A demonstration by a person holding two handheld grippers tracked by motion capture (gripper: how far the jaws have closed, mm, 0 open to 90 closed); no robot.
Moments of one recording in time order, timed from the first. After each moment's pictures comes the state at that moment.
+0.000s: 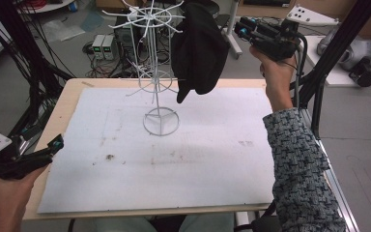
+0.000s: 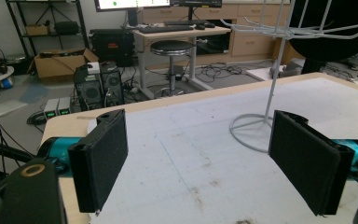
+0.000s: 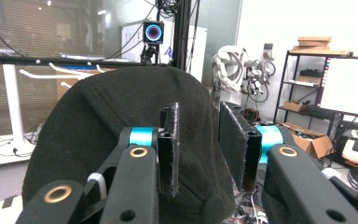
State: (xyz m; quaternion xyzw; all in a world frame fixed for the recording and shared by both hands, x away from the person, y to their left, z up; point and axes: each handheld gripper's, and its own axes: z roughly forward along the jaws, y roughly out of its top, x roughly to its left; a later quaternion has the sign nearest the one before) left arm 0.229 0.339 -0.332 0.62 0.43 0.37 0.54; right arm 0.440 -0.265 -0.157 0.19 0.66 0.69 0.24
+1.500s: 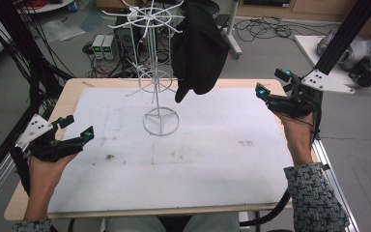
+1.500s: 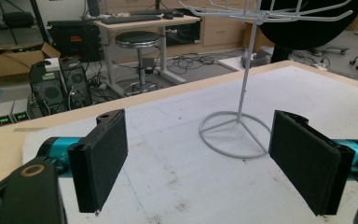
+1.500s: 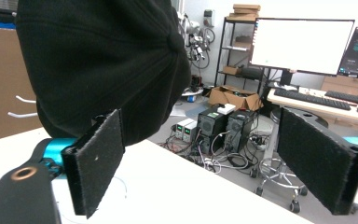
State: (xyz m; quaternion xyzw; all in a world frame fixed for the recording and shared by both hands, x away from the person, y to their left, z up) left arm 0.282 0.294 -0.347 0.66 0.40 0.32 0.55; right arm 0.358 -0.320 -0.248 0.29 0.66 0.61 0.32
